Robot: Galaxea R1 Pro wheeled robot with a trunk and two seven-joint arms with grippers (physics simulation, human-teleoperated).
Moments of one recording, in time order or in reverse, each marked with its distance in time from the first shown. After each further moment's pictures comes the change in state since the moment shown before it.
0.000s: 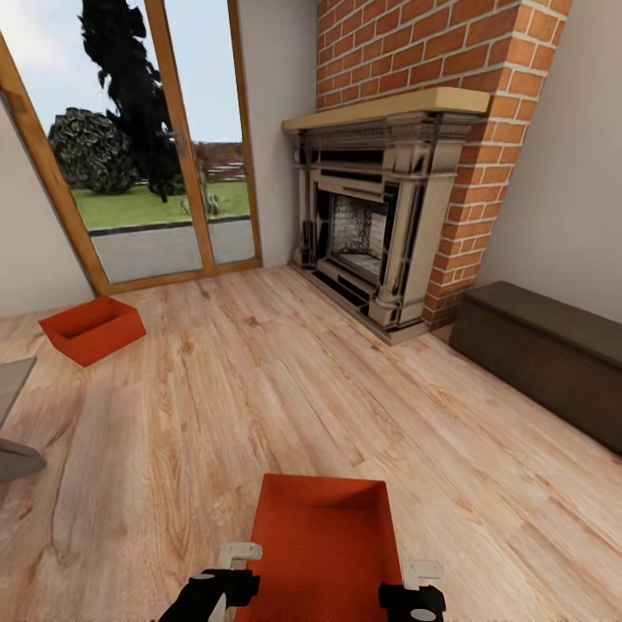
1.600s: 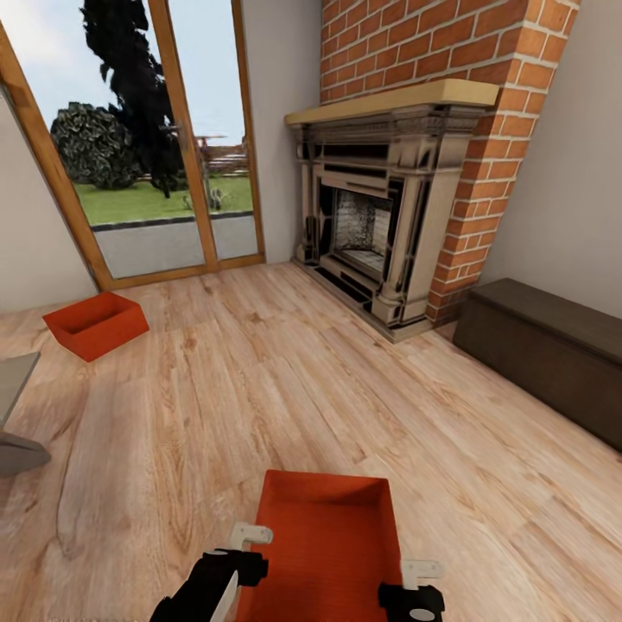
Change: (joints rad) left arm -0.011 -0.039 -0.003 -0.109 -0.075 0.125 -0.006; right arm 0.000 0.003 0.001 -0.001 0.002 0.003 0.000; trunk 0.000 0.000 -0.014
